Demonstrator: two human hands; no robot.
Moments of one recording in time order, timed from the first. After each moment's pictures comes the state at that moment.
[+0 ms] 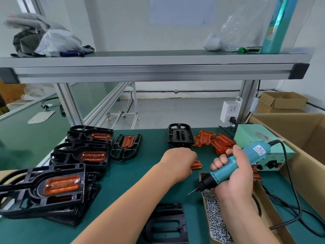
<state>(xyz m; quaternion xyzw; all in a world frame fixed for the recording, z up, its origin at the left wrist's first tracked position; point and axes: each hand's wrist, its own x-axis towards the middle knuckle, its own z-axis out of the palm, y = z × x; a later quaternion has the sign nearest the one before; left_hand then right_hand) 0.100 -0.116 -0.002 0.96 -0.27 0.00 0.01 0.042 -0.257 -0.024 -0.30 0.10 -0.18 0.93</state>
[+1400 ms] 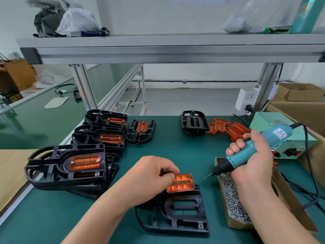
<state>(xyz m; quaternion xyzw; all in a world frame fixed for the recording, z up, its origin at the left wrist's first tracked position) -0.019 0.012 -0.002 0.91 -0.17 -0.06 0.38 0.034 -0.251 -0.020 -0.33 0.07 -0.18 0.92</state>
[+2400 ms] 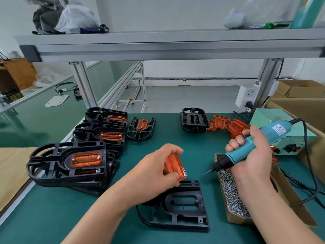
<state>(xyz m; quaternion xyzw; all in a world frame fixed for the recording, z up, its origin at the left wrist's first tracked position) -0.028 0.006 0.002 0.88 -0.17 -0.06 0.44 0.036 -0.250 -0.020 -0.34 0.08 -0.18 0.92</state>
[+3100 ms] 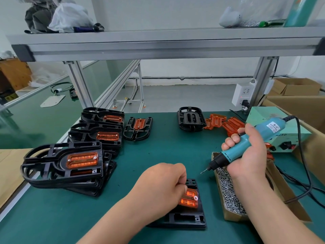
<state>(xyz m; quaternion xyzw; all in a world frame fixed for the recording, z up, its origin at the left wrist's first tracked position) -0.046 -0.026 -0.003 0.96 -0.20 0.01 0.22 0.035 -0.251 -0.022 -0.34 0.08 -0.17 0.92</state>
